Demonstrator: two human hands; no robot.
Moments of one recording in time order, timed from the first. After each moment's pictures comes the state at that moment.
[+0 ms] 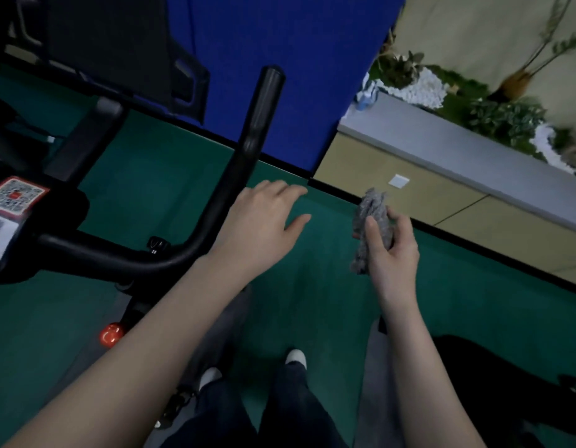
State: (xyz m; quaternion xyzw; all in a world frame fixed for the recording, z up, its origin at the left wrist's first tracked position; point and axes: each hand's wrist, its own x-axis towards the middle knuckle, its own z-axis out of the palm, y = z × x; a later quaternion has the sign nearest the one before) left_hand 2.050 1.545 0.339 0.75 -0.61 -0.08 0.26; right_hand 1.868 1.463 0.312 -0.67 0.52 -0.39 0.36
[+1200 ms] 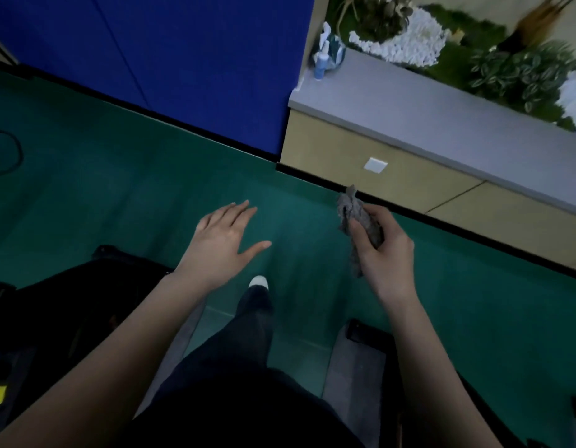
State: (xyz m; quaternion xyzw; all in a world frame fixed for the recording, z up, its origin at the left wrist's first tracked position) left_hand 1.924 1.270 0.217 0.80 -0.57 -0.18 0.10; right_hand 1.710 1.155 0.264 -0.74 0.52 -0.26 0.35
